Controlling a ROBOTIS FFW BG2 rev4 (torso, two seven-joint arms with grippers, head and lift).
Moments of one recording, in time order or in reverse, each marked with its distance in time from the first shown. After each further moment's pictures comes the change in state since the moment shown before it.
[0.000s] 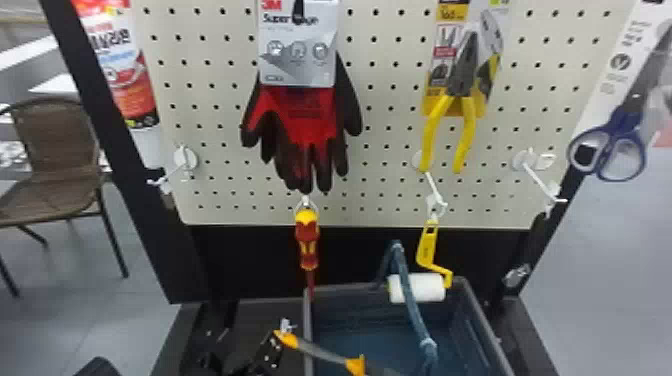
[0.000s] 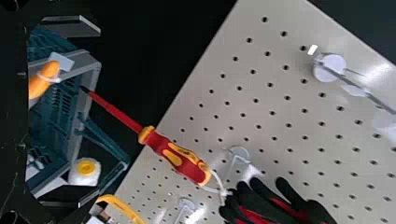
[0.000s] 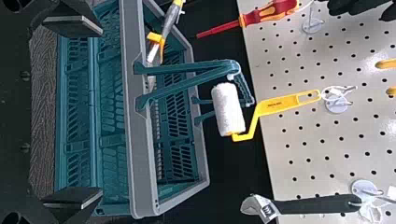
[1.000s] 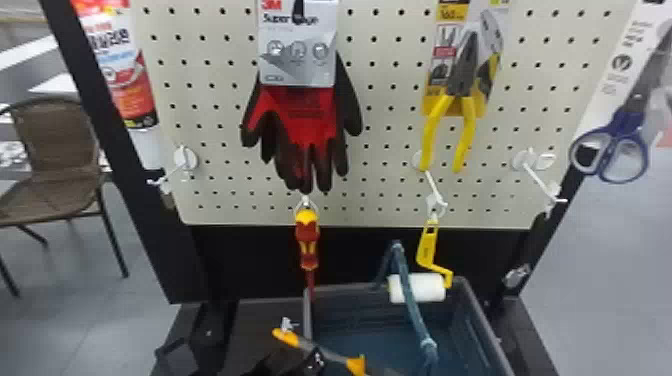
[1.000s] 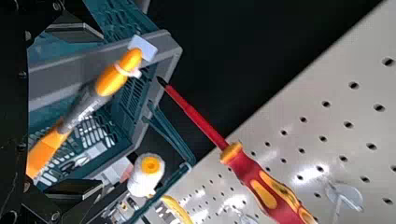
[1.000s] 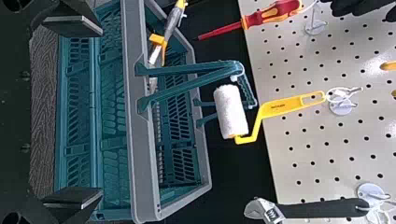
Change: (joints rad) left arm -0.151 0.020 -0.049 0.170 0.049 0.231 -0.044; right arm -0.017 0.003 0.000 0.017 -0.004 0.003 0.016
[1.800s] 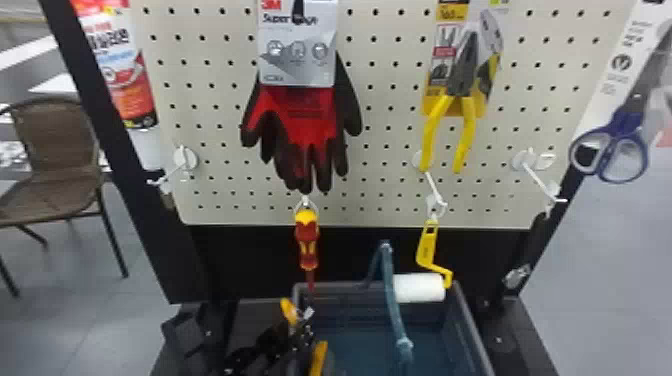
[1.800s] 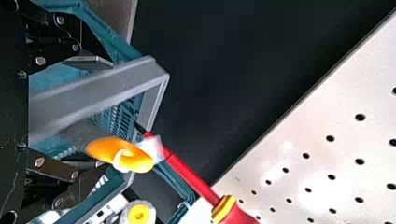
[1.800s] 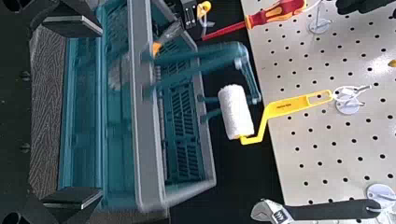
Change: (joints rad) left arm -0.127 -0.019 0.028 0.138 -0.109 -0.034 0.000; right arm -0.006 -0.001 0.000 0.010 -0.010 0.011 0.010
